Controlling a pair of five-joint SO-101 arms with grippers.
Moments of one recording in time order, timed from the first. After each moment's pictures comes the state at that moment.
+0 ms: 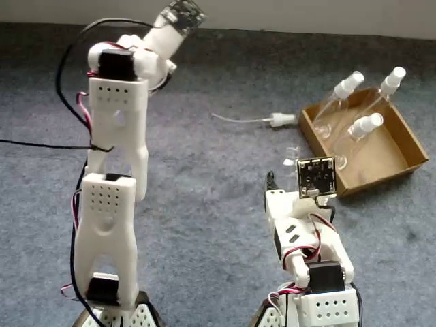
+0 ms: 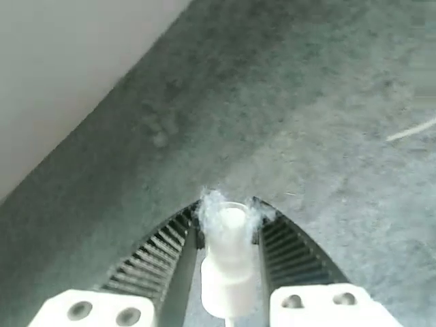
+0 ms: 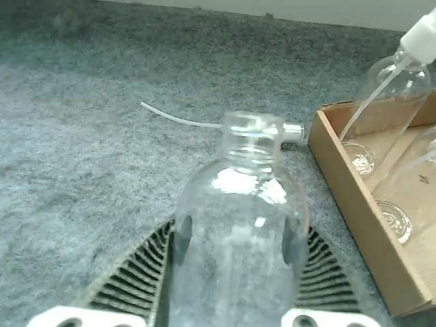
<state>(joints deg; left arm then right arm) -0.1 50.8 -91.3 99.6 -30.6 -10.2 -89.3 79.4 44.0 3.1</state>
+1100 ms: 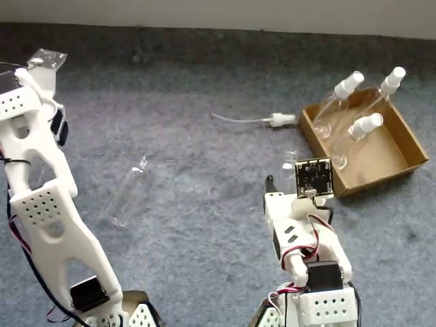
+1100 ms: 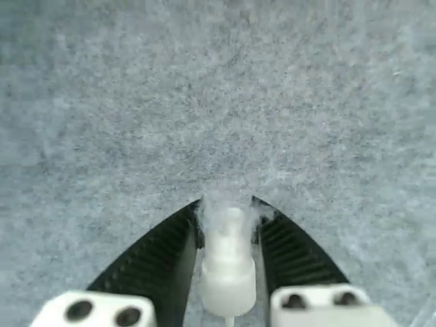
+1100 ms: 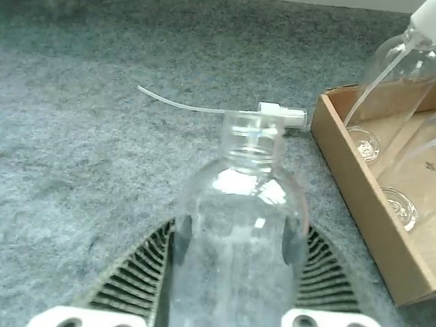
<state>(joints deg) -31.6 50.9 -59.2 99.7 -29.4 -10.2 -89.3 81.4 44.0 3.1</state>
